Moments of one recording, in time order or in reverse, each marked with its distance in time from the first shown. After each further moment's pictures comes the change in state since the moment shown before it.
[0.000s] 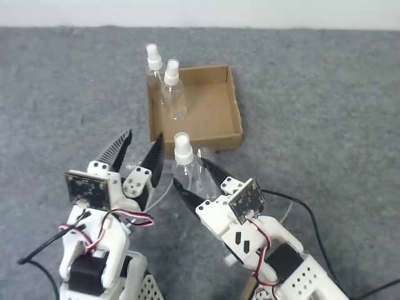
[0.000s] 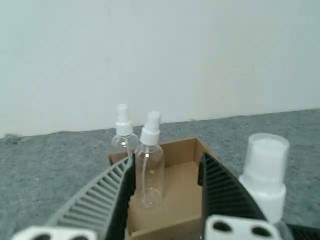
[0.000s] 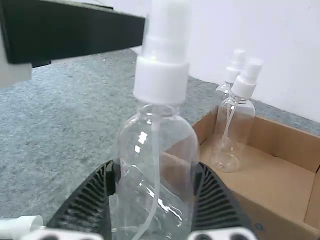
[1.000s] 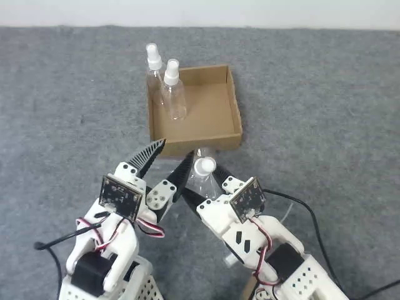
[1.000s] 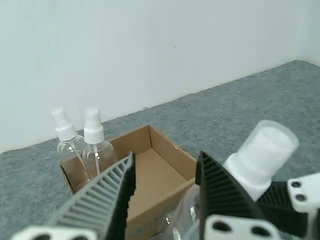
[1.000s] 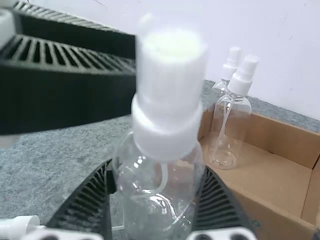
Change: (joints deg) left arm 14.3 -0.2 2.4 1.1 -6.7; right arm 0.3 0.1 0.0 0.1 -0.2
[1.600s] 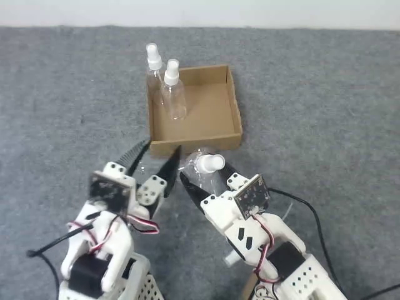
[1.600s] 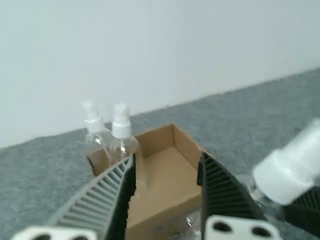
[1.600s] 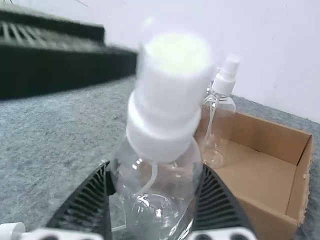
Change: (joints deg) left arm -7.1 0.2 -2.9 2.0 1.1; right arm 3.1 -0.1 0.0 0.0 -0.1
